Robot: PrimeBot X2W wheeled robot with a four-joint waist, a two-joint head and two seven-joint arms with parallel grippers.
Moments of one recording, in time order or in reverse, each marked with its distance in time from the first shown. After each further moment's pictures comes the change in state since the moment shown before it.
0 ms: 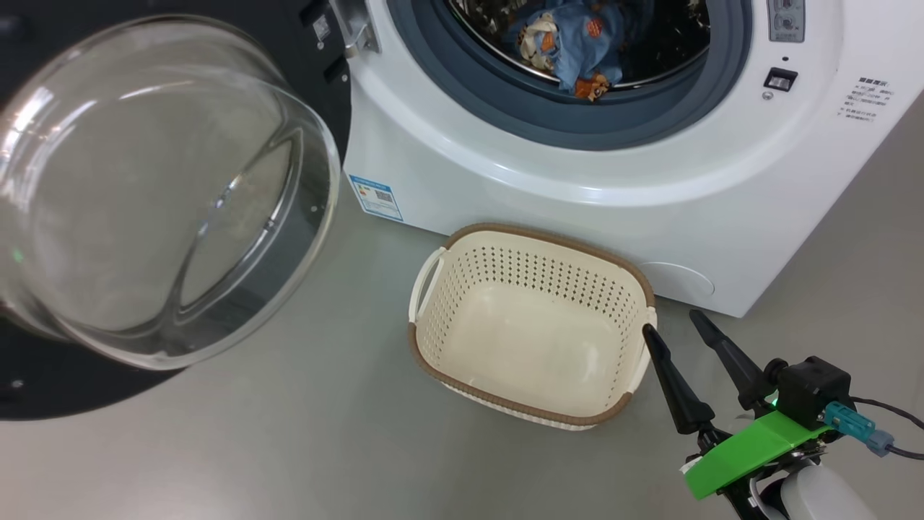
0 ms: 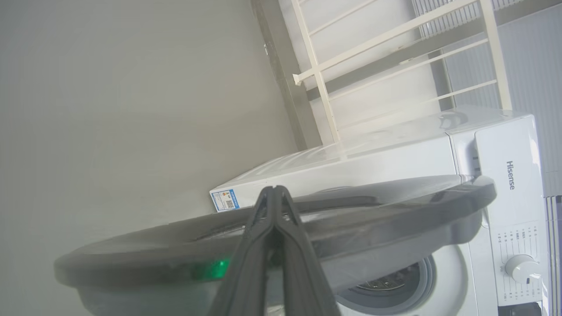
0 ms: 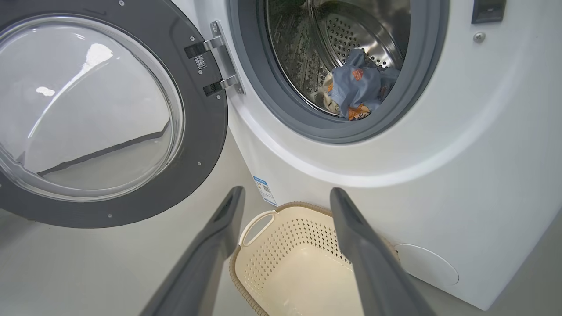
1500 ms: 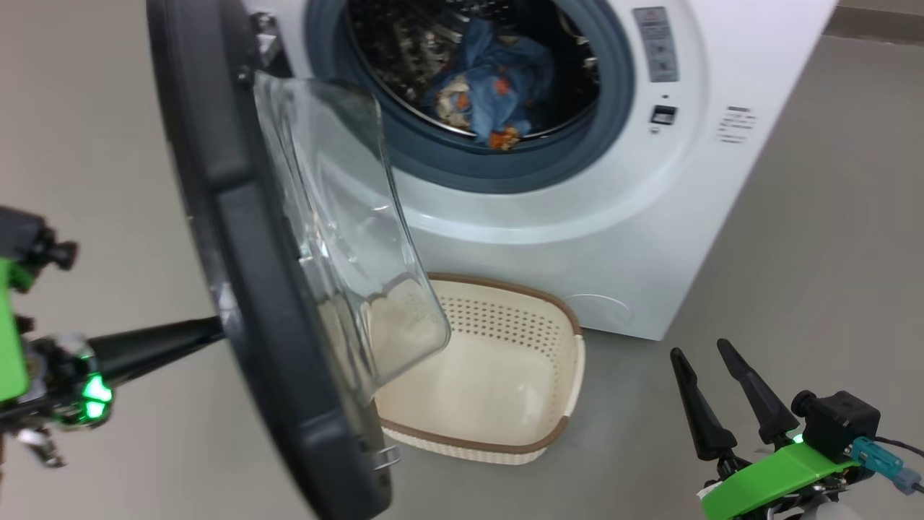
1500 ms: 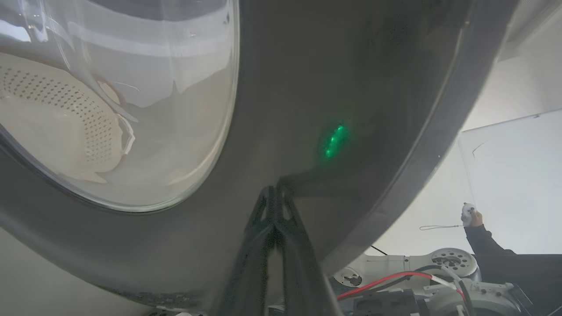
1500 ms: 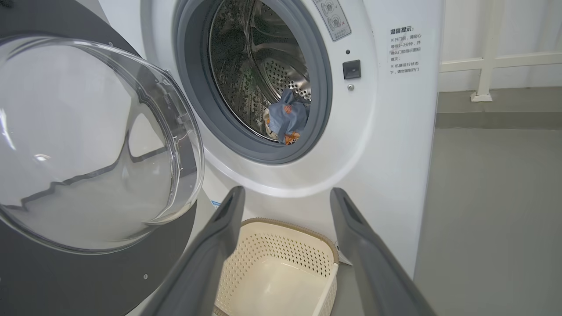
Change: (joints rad) left arm 0.261 -0.293 -0.153 -0.769 -0.162 0.000 0.565; right arm 0.100 0.043 -0.096 -0.033 0.008 0.000 0.000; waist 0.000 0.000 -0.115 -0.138
